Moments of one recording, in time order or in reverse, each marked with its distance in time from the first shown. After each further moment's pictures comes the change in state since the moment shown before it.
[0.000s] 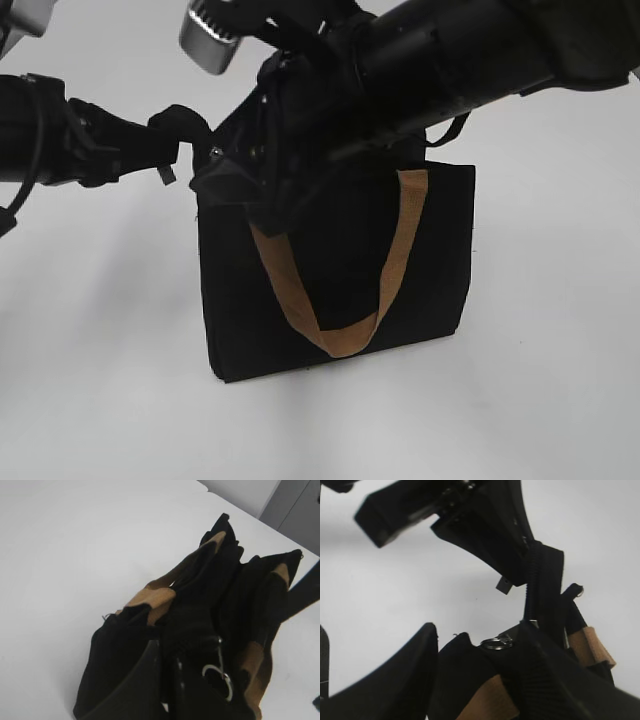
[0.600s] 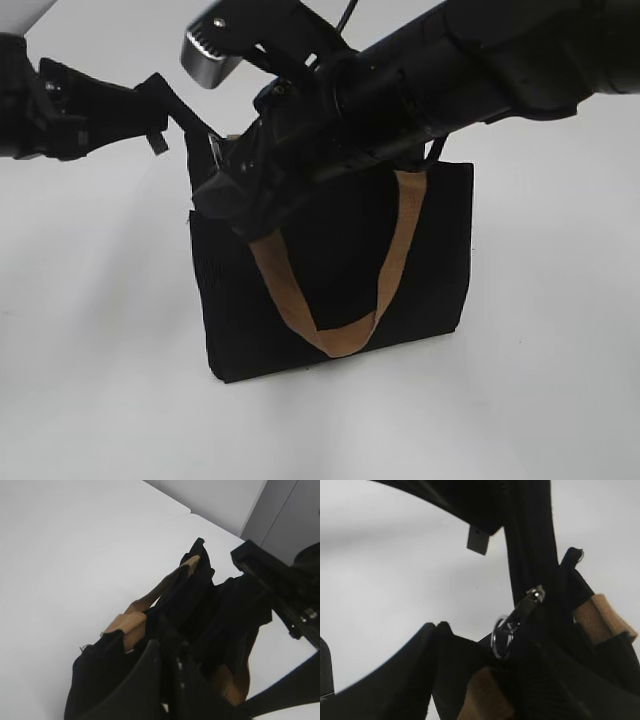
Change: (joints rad) left arm -0.001 -0.118 0.000 0.013 0.053 -0.032; right arm 0.000 0.071 0.000 0.004 -0.049 0.131
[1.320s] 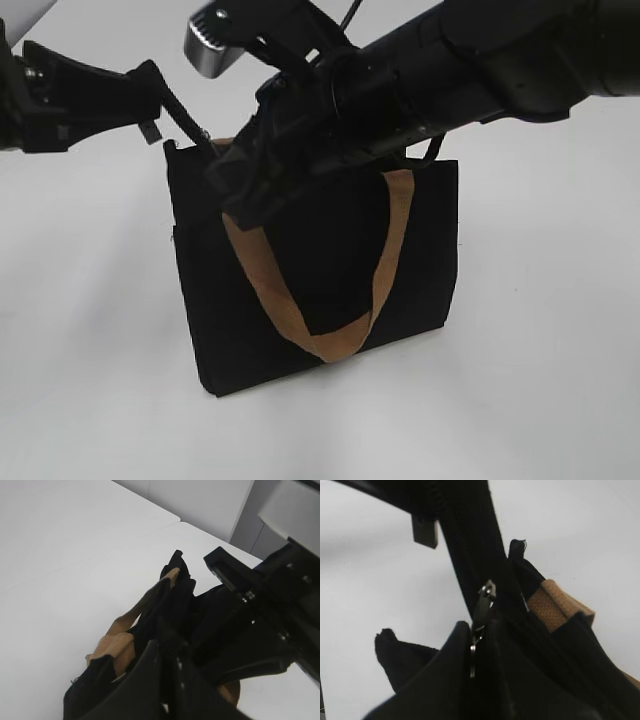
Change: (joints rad) left arm -0.001 -0.057 0.002 0.017 0.022 -0.005; right arm 0.001 0.007 0.000 -0.015 -0.052 0.057
